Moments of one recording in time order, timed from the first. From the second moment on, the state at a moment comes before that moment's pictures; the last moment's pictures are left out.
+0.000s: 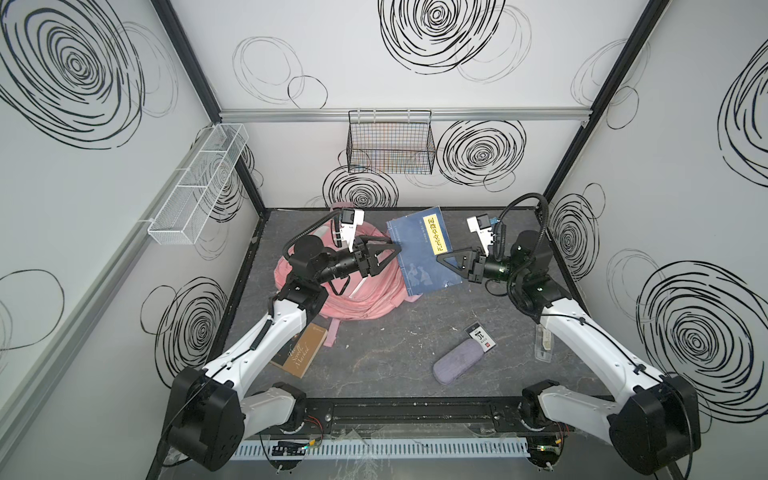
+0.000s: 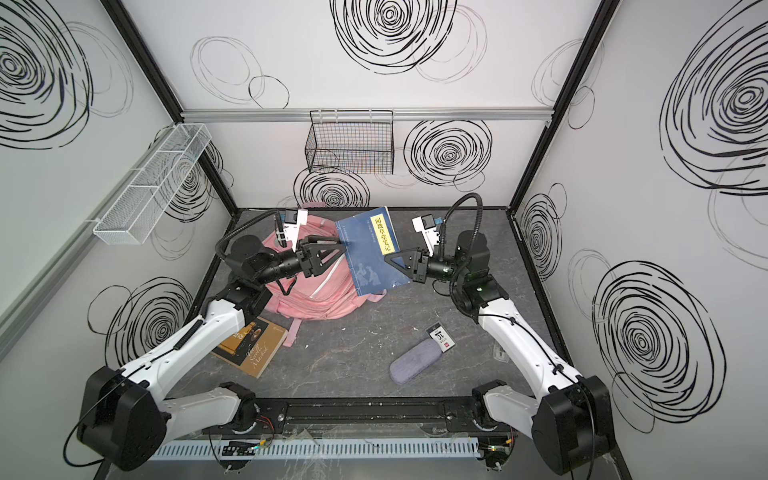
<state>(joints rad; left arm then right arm) -0.34 1.21 0.85 0.52 0.85 -0.74 0.33 1.15 0.87 0.24 -1.02 0.66</state>
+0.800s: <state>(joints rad) -0.32 1.24 0.76 1.08 0.87 -1.11 0.32 1.03 0.84 0.33 -0.76 0.74</state>
